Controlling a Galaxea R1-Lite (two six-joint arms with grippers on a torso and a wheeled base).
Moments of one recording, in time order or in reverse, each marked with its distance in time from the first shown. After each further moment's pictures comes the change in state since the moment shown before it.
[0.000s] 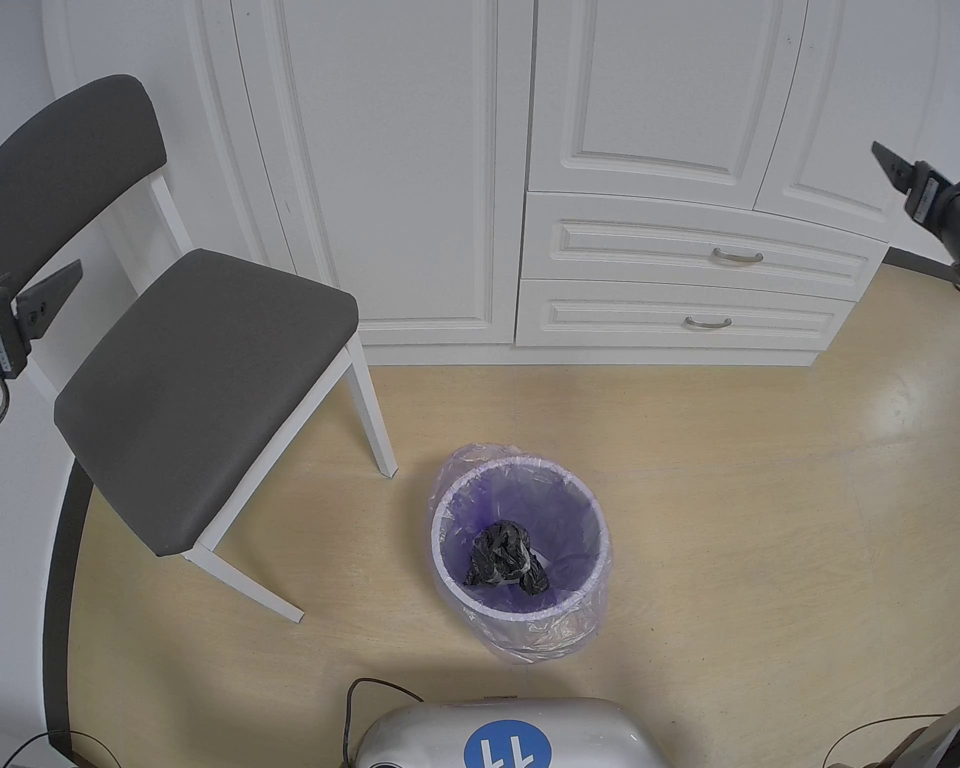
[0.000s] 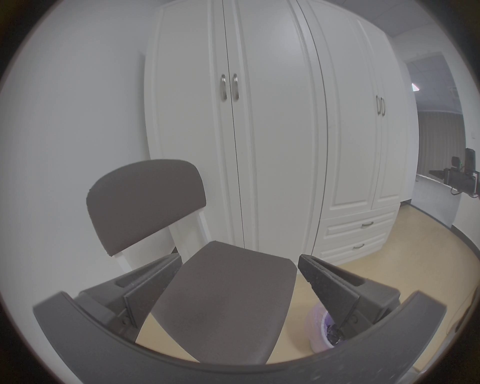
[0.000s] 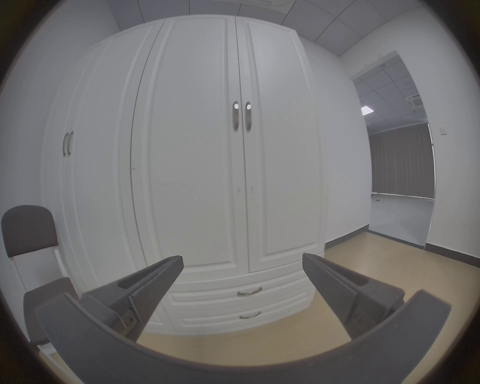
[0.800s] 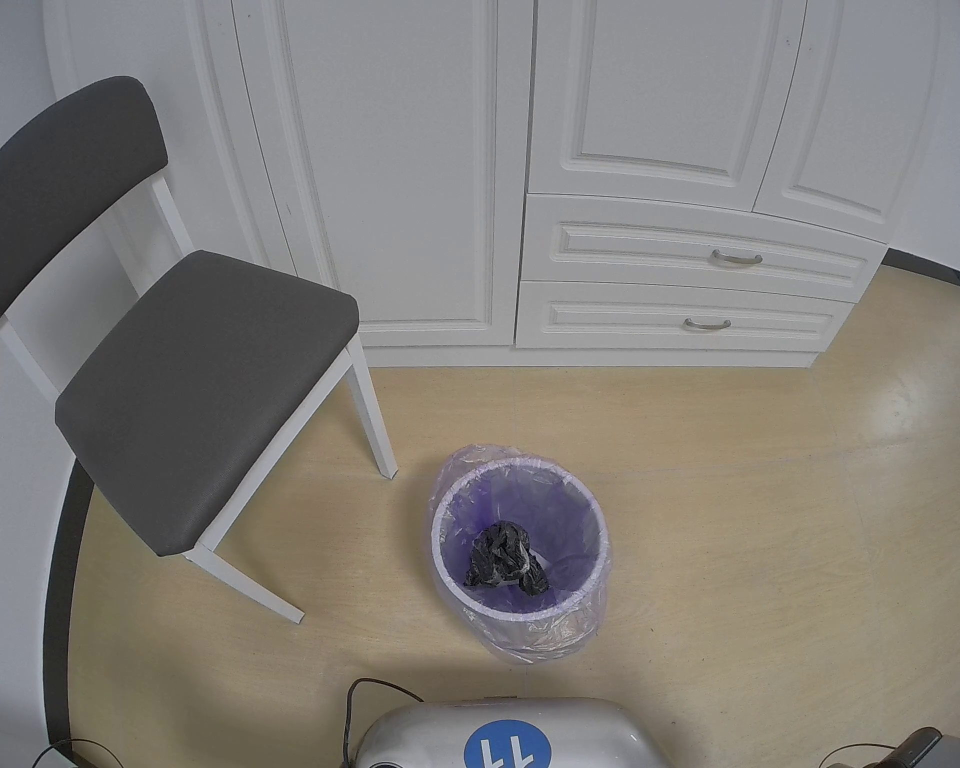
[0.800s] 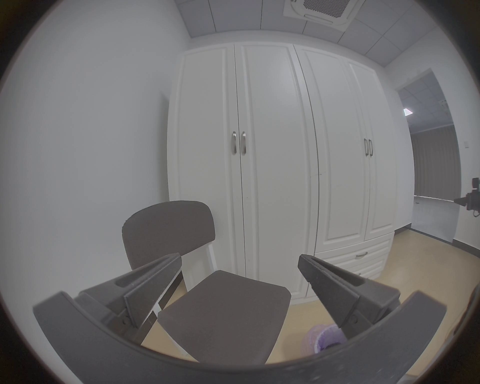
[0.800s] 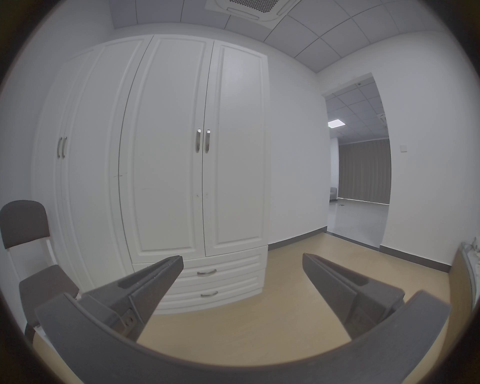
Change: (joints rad) left arm 0.000 -0.326 0.070 0.025 0.006 -0.019; right arm -0.056 -0.684 0.336 0.387 -0.146 -0.019
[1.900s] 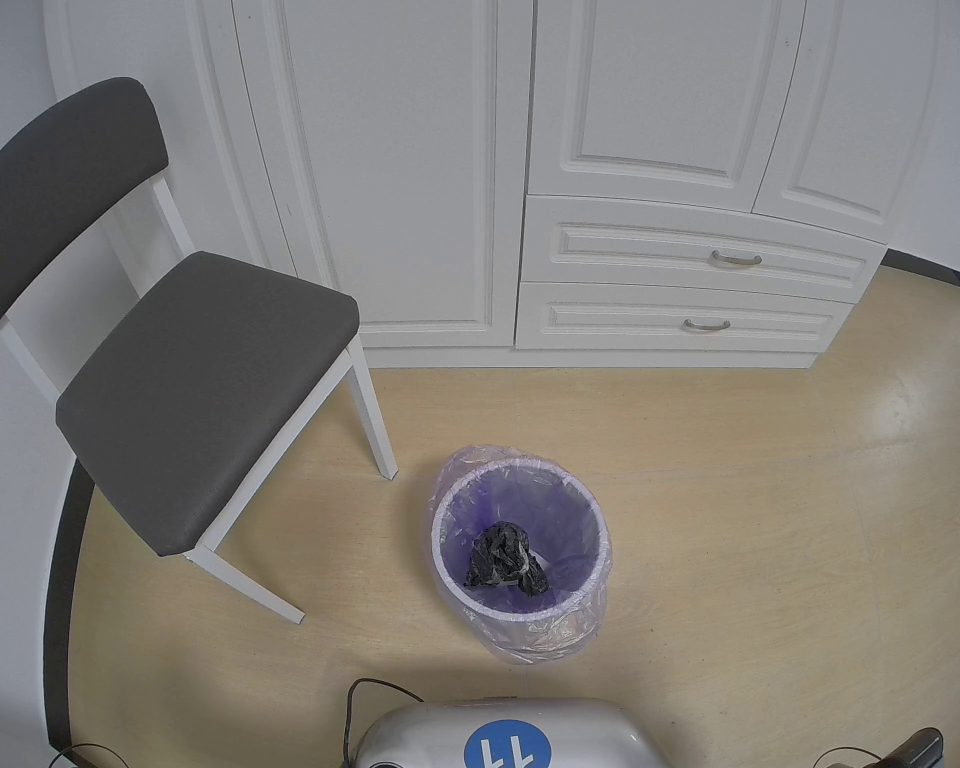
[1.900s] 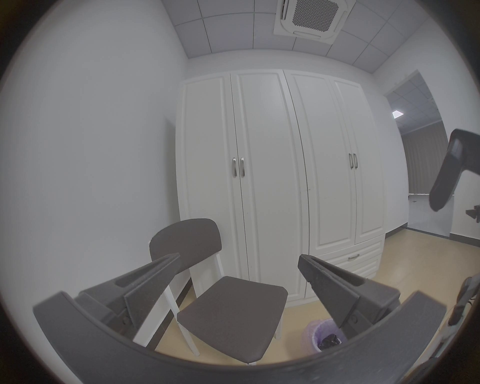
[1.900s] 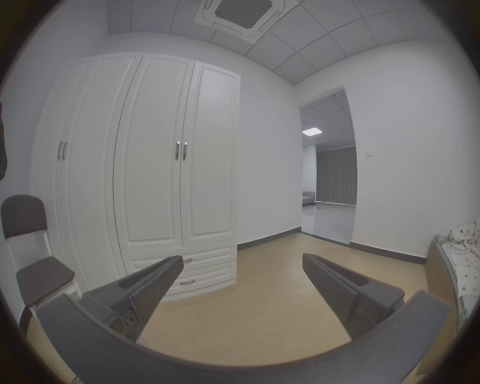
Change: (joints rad) left arm -0.010 -0.321 -0.203 0.457 -0.001 0.052; right arm -0.076 -0.633 -0.006 0.612 -0.052 0.017
